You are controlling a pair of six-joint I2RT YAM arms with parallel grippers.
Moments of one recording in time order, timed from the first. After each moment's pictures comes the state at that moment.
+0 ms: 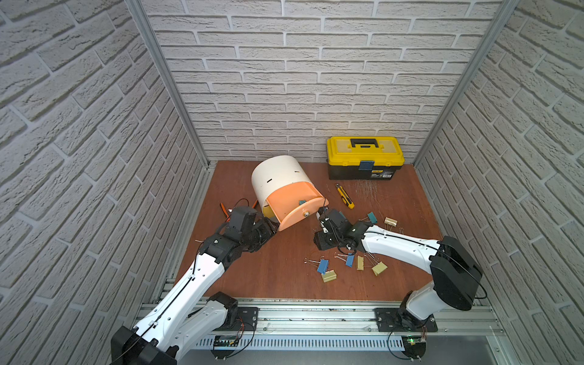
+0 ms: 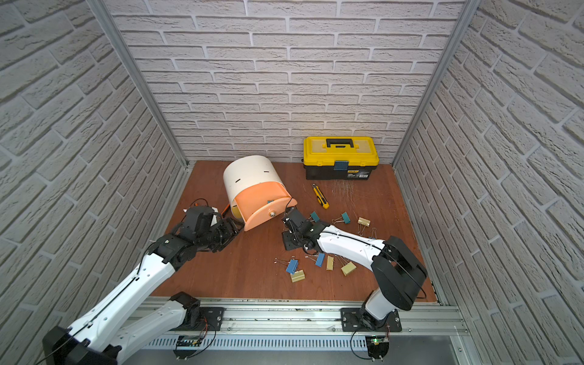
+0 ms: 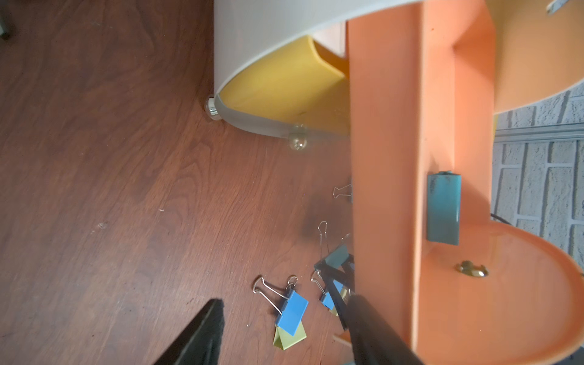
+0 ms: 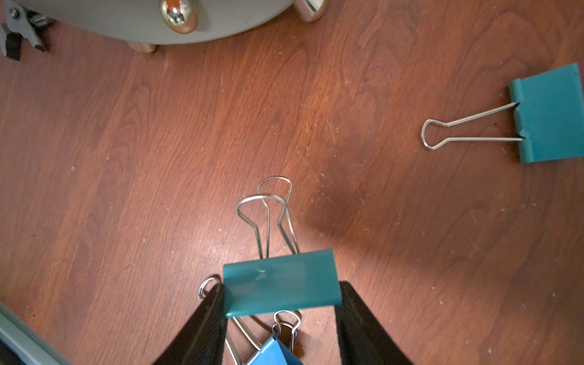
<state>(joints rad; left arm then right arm) -0.46 0.91 0.80 -0.67 0.17 -1.05 0.77 1.57 1.00 -0.47 0.07 0.49</state>
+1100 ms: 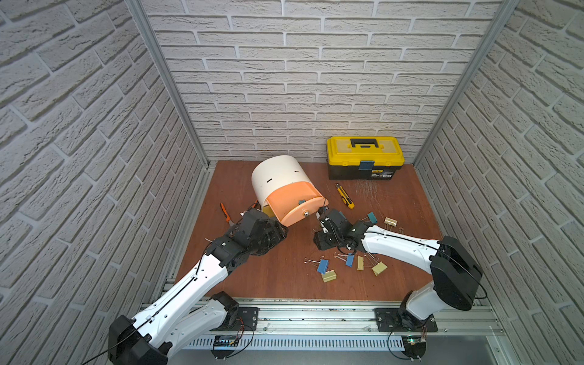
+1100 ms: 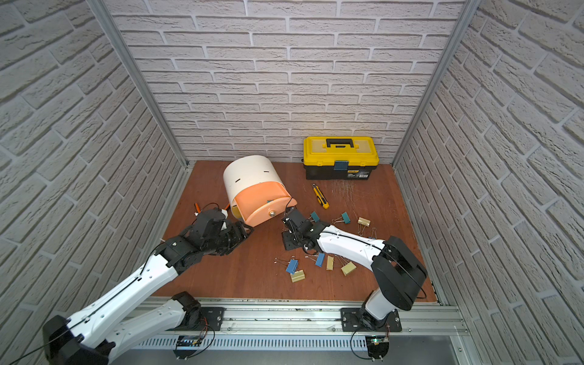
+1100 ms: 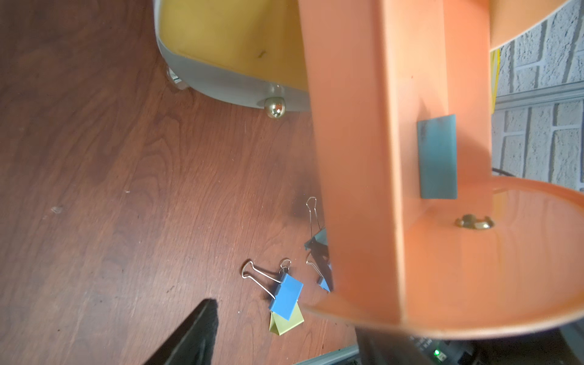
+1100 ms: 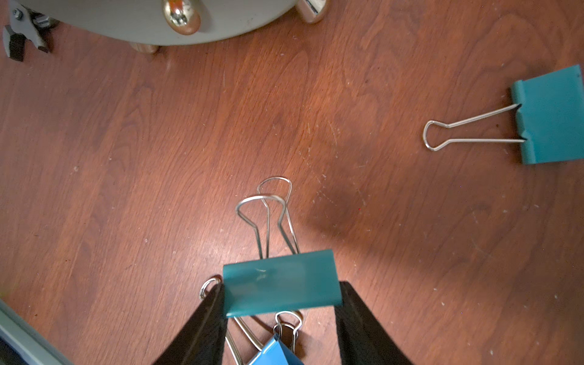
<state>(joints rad) -0.61 0.93 0.78 -0.62 0.08 -1.10 0.77 1.57 1.00 -0.46 0.07 0.49</state>
